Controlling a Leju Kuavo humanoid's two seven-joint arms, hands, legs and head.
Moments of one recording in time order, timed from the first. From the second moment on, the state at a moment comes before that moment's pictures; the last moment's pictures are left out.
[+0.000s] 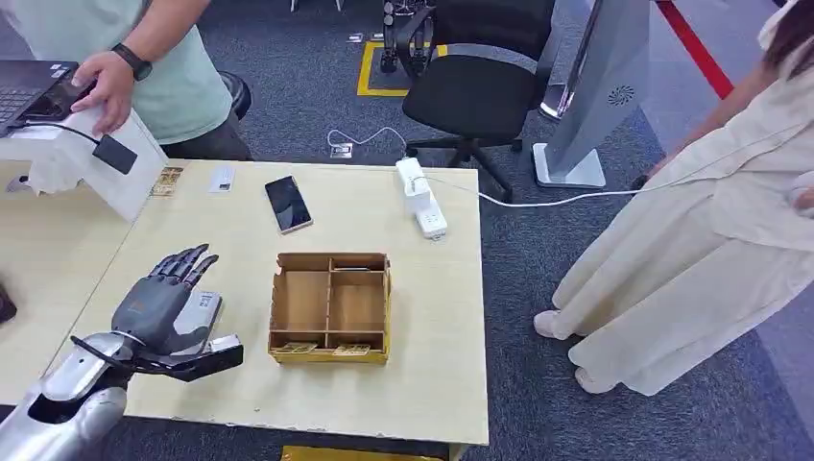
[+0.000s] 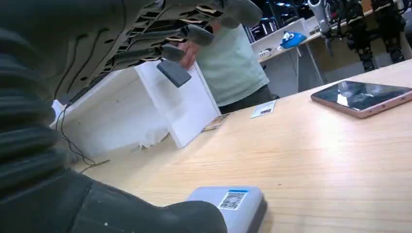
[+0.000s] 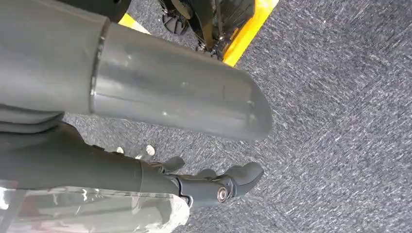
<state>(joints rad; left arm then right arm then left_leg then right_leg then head) -0.06 0.61 -0.32 -1.57 -0.87 0.02 -0.03 -0.09 0.26 -1.12 -0.25 0.51 -0.53 -0.20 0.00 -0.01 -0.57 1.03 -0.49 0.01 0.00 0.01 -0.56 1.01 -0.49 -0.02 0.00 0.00</state>
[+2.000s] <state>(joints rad) 0.25 0.69 -0.23 -1.83 -0.85 0.02 -0.06 -0.09 0.26 -1.14 -0.26 0.49 -0.54 -0.20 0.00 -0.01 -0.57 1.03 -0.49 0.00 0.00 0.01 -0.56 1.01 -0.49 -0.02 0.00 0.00</state>
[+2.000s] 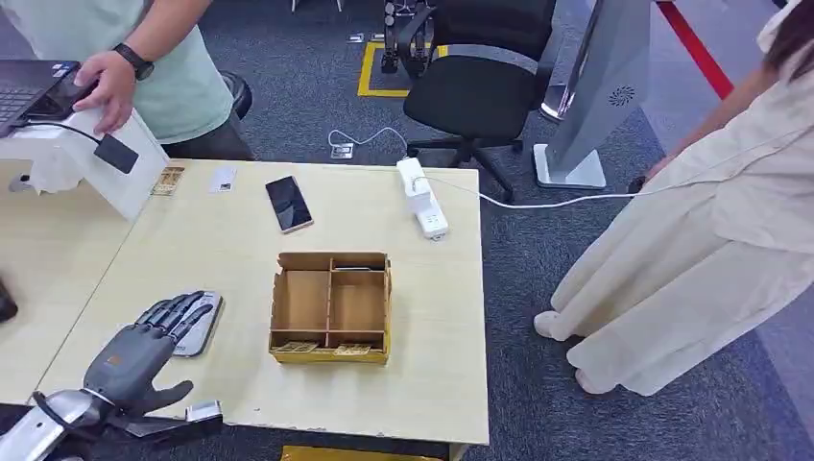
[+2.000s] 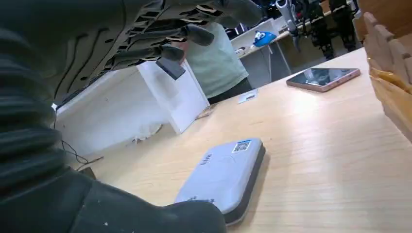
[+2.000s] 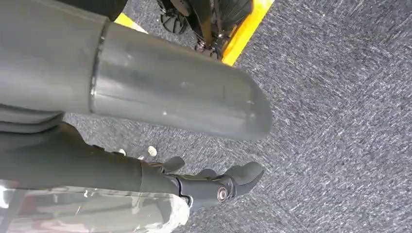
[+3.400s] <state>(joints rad) 0.11 0.60 -0.55 -1.80 -0.87 0.03 -0.14 -0.09 0.26 -1.15 -0.26 0.50 -0.54 -0.21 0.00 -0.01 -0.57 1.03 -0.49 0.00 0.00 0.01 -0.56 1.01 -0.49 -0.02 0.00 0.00</state>
